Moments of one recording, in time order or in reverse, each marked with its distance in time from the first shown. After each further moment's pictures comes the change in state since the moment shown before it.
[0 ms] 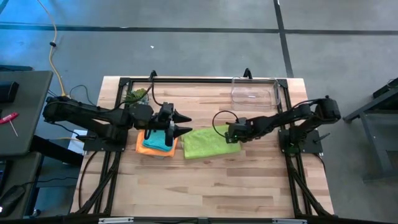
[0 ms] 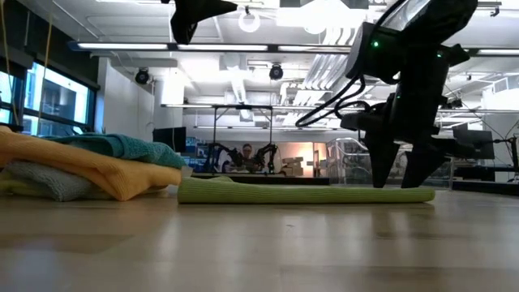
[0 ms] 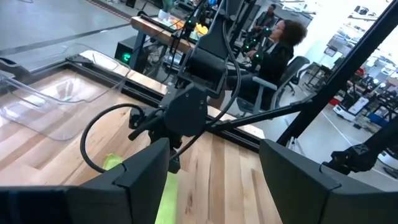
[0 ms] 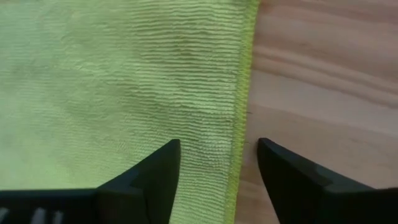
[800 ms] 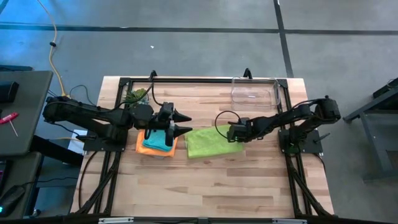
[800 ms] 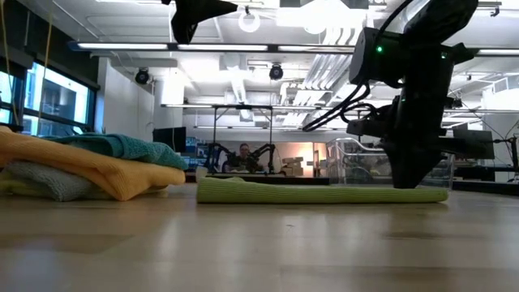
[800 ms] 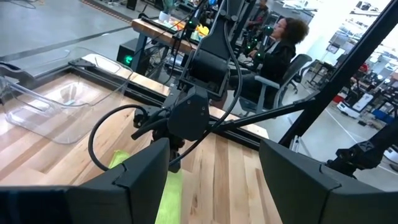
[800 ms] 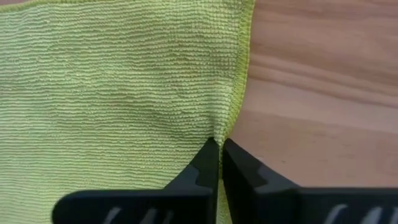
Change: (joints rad) left arm 0.001 0.001 0.000 0.000 0.000 0.027; right arm 0.000 0.005 -0.002 -0.097 0.036 0.071
